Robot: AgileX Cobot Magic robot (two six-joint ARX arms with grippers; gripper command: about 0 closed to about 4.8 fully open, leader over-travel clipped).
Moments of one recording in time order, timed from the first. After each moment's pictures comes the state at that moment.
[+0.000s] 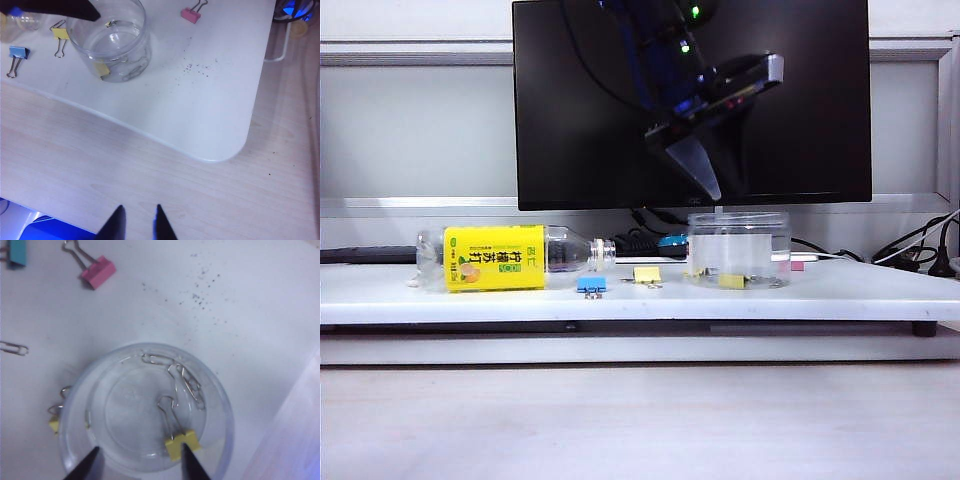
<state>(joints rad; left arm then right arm) -0.72 2.33 2.43 -1.14 0.21 0.29 0.33 0.75 1.02 -1.01 -0.03 0.02</state>
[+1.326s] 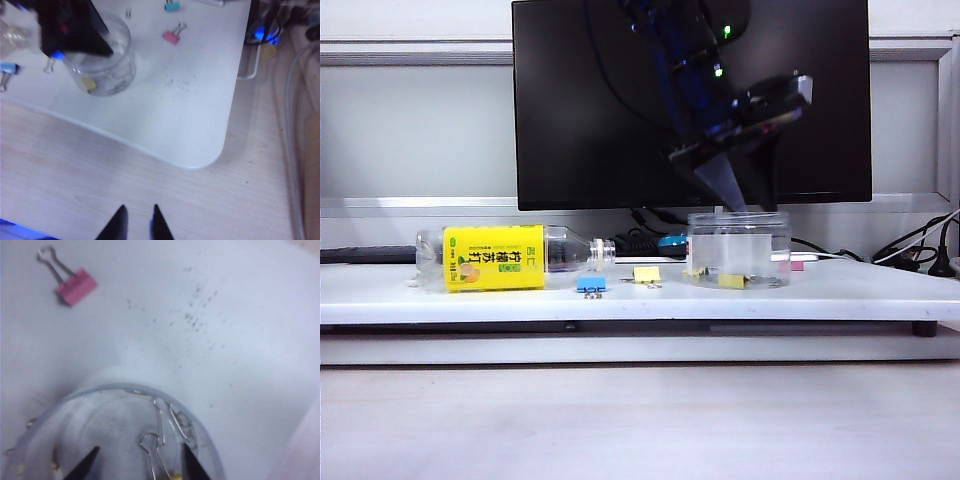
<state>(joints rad) -0.76 2.39 2.44 -1.07 0.18 0.23 0.32 0.62 0.97 -0.98 0.03 0.00</state>
